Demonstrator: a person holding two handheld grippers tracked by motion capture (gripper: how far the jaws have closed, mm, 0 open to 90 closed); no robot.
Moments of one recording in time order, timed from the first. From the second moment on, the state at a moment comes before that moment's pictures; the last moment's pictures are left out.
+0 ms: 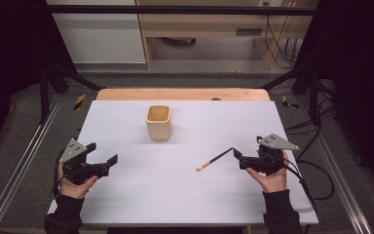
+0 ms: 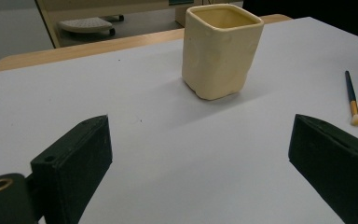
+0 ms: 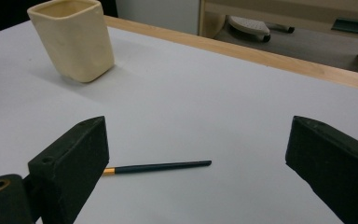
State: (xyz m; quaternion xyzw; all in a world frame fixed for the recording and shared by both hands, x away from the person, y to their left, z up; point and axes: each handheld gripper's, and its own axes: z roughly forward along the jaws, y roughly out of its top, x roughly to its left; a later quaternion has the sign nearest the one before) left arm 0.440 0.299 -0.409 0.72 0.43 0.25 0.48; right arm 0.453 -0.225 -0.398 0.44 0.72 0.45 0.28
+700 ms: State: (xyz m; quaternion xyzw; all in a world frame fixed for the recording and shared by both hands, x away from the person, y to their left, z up) left arm 0.443 0.294 -0.416 0.73 0.43 0.25 0.46; right arm 0.468 -0.196 -0.402 0.41 0.76 0.43 0.25
